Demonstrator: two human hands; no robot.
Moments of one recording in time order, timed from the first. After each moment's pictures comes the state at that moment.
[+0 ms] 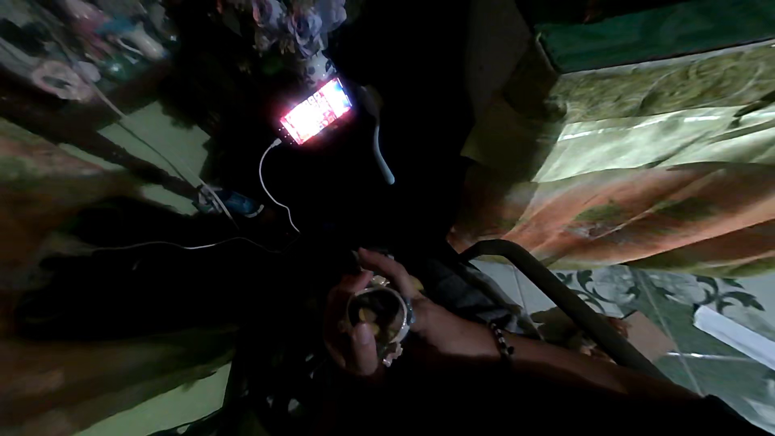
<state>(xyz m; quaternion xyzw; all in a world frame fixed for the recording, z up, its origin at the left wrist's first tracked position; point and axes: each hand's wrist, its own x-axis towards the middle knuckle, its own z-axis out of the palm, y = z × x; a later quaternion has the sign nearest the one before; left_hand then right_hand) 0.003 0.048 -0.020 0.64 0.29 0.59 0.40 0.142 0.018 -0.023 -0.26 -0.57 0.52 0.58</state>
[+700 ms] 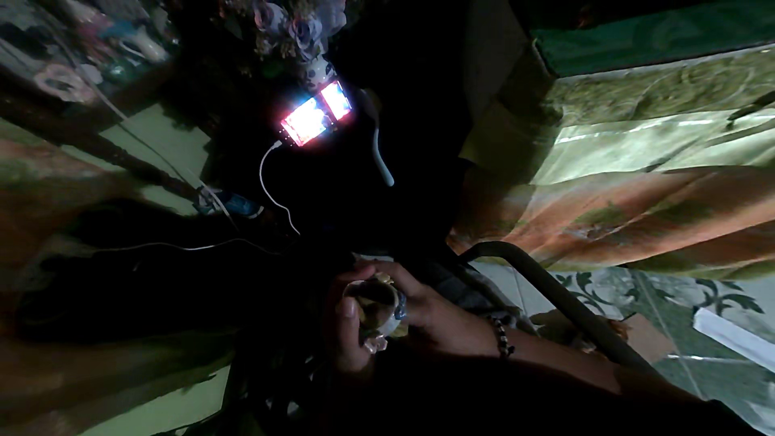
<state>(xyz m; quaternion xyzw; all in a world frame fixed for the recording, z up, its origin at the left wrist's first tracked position) 0.001 0.059 -0.019 0.60 0.26 0.56 0.51 0.154 0.026 -0.040 -0.32 -0.72 0.31 0.54</state>
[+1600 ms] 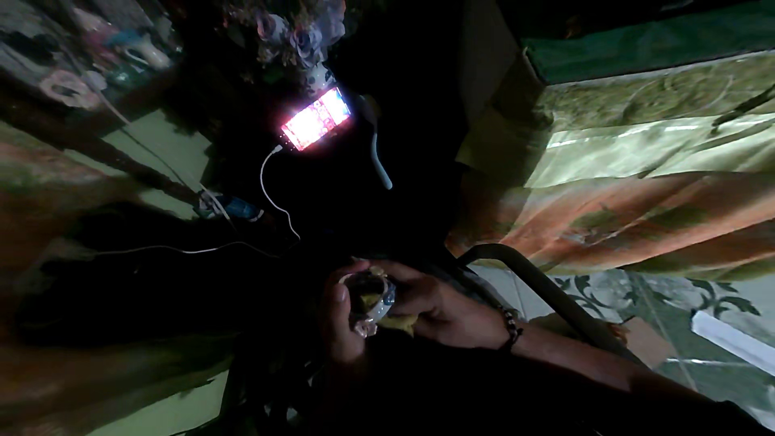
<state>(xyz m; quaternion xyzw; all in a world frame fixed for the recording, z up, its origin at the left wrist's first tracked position) 0.003 0.064 -0.015 0.54 0.31 0.55 0.56 0.177 0.031 -0.034 -0.26 -0.71 0.38 0.53</state>
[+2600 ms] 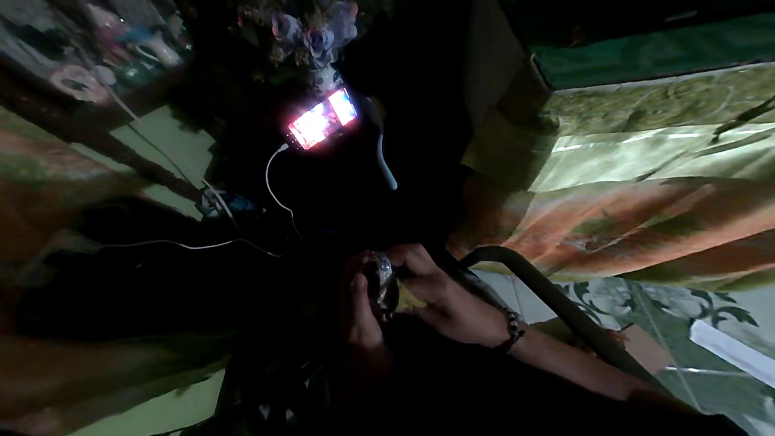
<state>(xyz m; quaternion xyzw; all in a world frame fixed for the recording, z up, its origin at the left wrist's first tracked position) 0.018 0.050 -0.023 0.52 0.38 0.52 0.55 0.180 0.033 -0.035 -0.37 -0.73 0.28 0.50</state>
